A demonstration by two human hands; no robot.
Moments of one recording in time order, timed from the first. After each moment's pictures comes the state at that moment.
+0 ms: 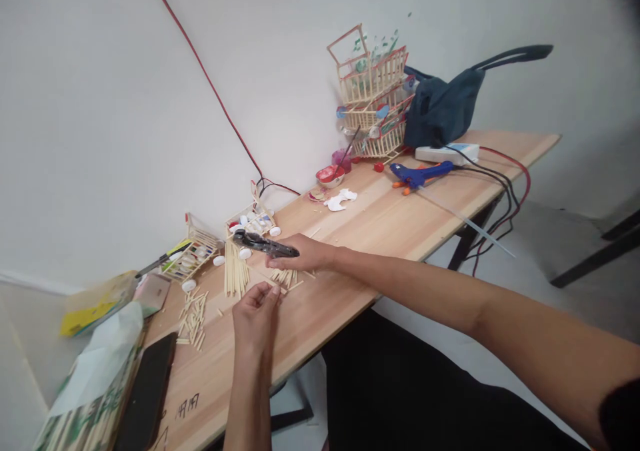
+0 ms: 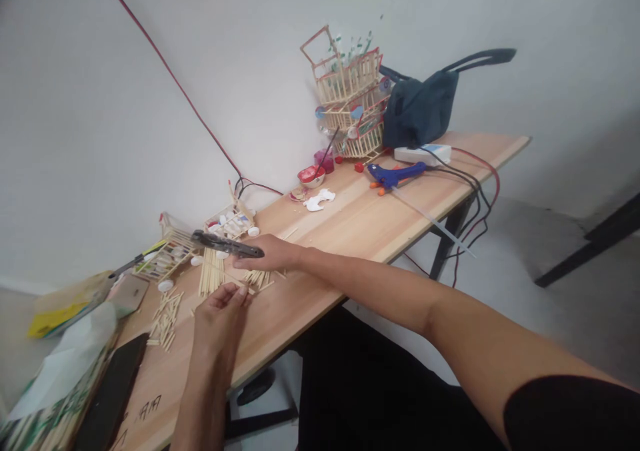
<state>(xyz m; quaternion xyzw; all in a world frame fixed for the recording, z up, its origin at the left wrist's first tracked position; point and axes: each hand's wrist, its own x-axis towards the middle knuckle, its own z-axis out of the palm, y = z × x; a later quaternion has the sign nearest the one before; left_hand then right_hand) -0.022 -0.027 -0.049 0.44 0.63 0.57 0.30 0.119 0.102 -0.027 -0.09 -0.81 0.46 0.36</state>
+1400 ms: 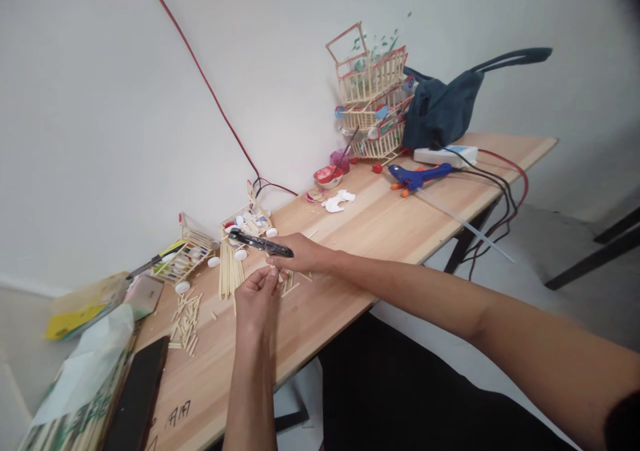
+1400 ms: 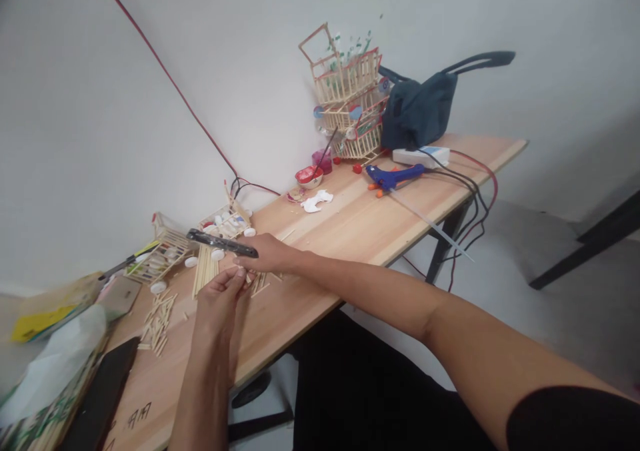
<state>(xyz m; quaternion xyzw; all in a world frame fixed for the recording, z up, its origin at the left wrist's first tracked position) -0.010 0.005 -0.039 0.41 0.59 0.60 0.36 0.116 0.100 -0.025 -0.19 -0.82 0.40 0.37</state>
